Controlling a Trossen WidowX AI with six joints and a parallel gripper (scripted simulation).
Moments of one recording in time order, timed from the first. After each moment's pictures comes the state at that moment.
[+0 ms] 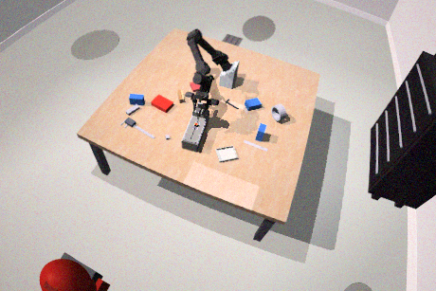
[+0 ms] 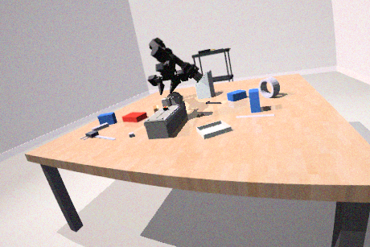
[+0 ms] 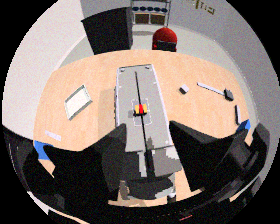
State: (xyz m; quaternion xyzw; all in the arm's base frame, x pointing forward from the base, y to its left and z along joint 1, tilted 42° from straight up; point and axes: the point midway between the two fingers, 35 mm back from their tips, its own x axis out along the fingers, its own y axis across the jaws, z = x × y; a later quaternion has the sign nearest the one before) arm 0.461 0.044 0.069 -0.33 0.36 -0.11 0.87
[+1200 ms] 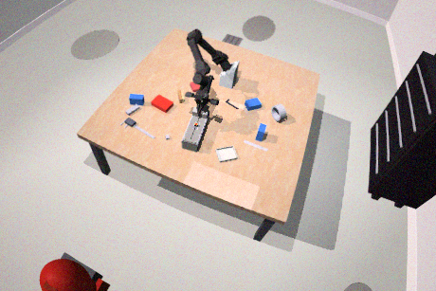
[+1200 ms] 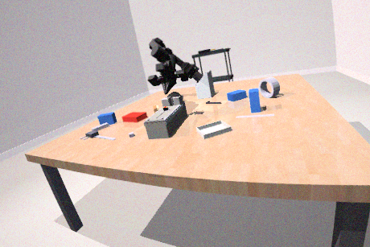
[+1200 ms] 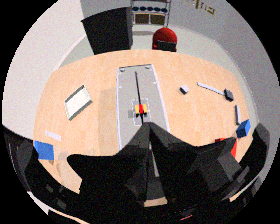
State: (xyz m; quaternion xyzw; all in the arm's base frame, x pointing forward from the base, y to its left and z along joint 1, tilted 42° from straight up) arm 0.461 0.044 0.069 -0.33 0.36 -0.11 0.87
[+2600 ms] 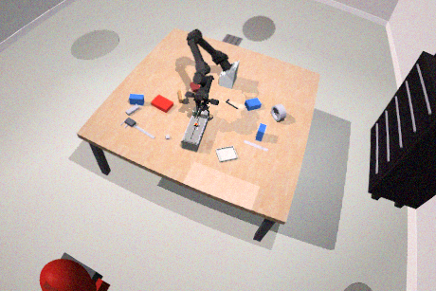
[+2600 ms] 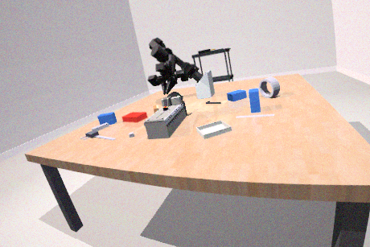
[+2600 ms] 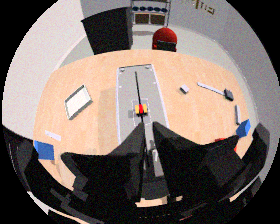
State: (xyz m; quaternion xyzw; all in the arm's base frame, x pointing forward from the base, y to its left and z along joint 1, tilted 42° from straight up) arm 0.461 0.044 0.069 -0.33 0.36 -0.11 0.87
